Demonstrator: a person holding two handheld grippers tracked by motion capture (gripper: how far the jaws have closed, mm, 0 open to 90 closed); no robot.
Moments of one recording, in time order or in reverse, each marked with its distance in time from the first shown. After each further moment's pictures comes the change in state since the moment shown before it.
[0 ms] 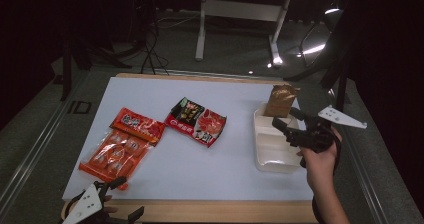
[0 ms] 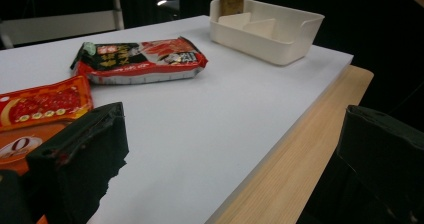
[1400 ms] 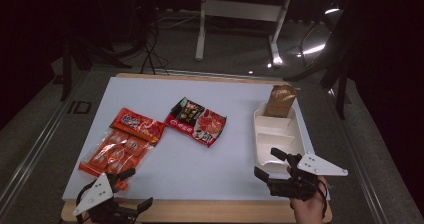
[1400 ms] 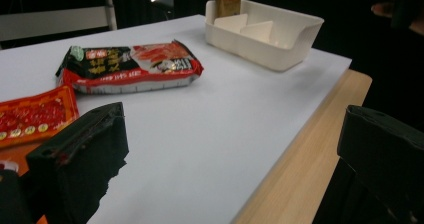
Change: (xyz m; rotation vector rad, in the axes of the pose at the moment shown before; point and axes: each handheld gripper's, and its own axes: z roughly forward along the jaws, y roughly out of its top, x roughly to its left) left arm 0.005 0.017 0.024 0.017 -0.022 -0.013; right arm 0.064 -0.075 -0.026 0.080 0.123 -0.119
